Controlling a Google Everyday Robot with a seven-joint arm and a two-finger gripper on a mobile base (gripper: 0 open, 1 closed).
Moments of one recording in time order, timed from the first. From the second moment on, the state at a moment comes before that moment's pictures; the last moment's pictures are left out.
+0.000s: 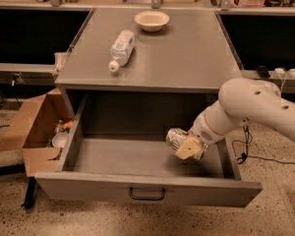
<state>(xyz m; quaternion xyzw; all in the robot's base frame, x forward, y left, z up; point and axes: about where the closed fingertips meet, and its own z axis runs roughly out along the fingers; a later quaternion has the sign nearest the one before) 0.529 -0.147 0.685 -0.47 0.86 0.10 0.19</state>
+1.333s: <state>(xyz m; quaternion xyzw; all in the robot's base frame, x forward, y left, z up) 0.584 -0.161 0.614 -0.43 0.86 0.12 0.22</state>
